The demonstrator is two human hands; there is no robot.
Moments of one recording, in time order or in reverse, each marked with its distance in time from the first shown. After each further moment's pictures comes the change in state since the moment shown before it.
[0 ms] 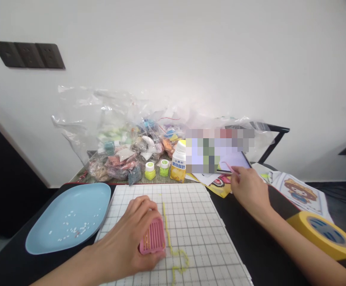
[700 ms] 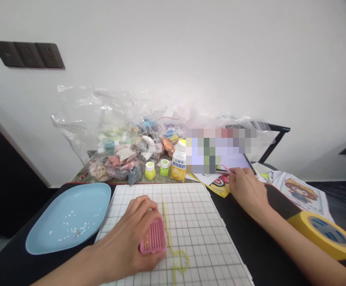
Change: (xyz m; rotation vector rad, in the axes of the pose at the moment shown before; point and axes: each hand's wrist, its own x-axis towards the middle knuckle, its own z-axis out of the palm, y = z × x) left_hand 0.001 0.000 -0.001 0.009 -0.008 0.003; right_hand 0.000 0.001 0.007 -0.165 -0.075 -0.051
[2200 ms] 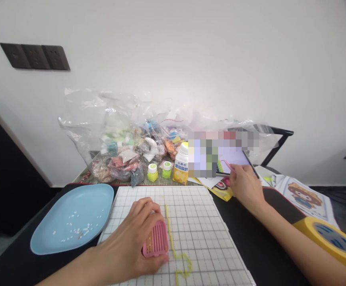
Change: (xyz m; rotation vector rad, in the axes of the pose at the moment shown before) left_hand -0.003 0.004 0.004 -0.062 0.090 -0.033; right_hand 0.022 0.001 0.017 0.092 0.085 -0.050
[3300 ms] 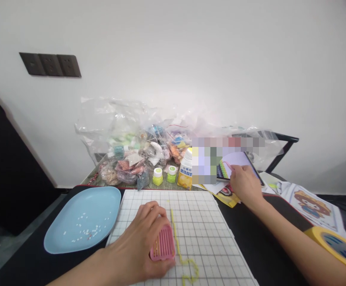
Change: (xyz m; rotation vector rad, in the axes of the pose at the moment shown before) left_hand -0.001 -0.004 0.000 0.002 -0.033 0.009; right_hand 0.020 -0.011 0.000 -0.042 -0.031 0.002
